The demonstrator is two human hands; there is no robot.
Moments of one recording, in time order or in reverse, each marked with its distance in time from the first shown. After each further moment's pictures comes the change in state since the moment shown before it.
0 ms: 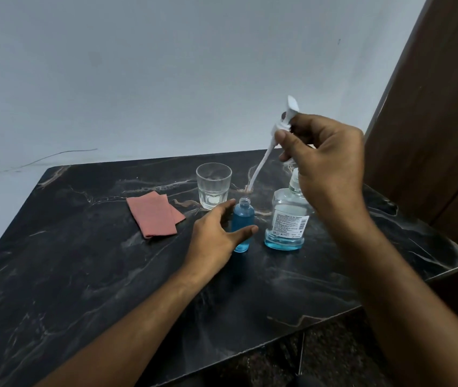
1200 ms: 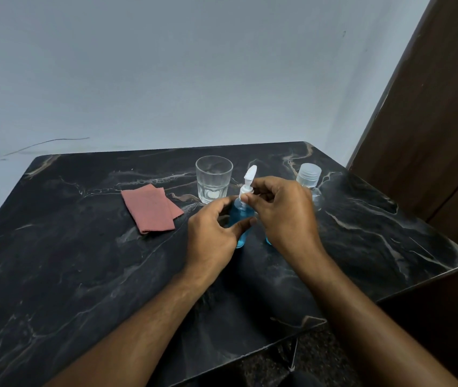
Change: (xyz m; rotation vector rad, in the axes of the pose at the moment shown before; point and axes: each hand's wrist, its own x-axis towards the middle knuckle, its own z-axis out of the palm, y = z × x) left_hand -0.003 -0.008 0.008 -0.218 0.159 0.113; right_hand -0.052 0.051 0.043 -0.256 -0.247 0.104
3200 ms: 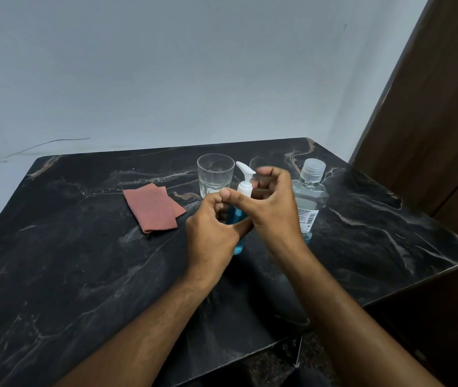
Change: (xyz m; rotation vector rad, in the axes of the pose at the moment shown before) left_hand -0.002 0.000 -0.002 0.050 0.111 -0.047; right_hand -0.006 0.005 0.027 0.583 0.002 0.257
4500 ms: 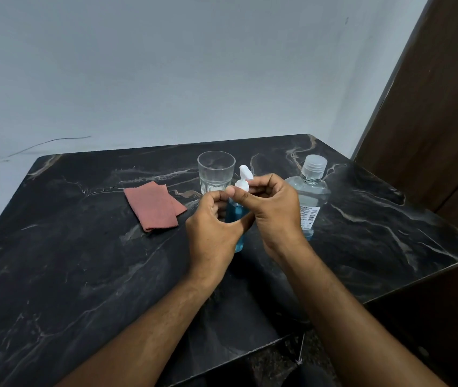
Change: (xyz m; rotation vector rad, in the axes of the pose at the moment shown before) left_hand -0.002 -0.003 0.003 -0.049 0.051 0.001; right_hand 0.006 0.010 0.000 0.239 -0.035 0.041
